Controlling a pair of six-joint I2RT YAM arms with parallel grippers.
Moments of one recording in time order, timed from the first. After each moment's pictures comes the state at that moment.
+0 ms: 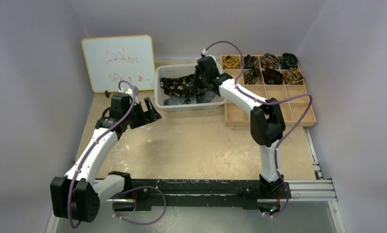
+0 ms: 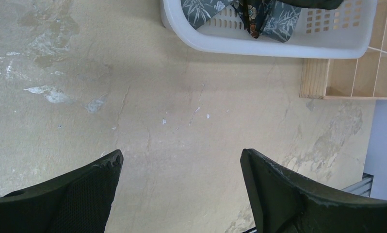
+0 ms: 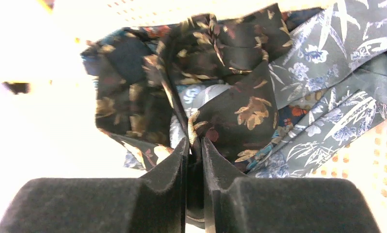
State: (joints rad) left arm -0.14 1.07 0.79 -0.47 0.27 -0.51; right arm 0.57 2.09 1.74 -0.33 0.08 0.63
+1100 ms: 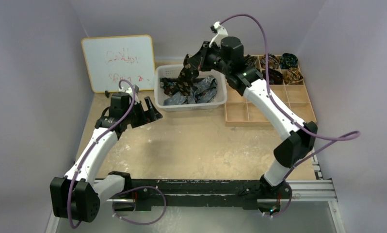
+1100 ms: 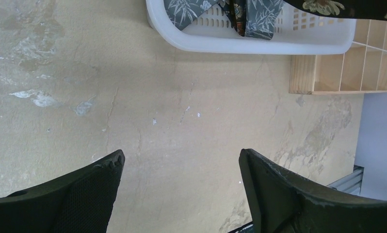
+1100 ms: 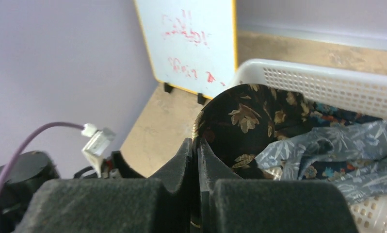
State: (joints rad) left arm -0.14 1.07 0.81 -0.47 0.31 -0.51; right arm 0.57 1.71 1.78 -0.30 -0.19 0.52
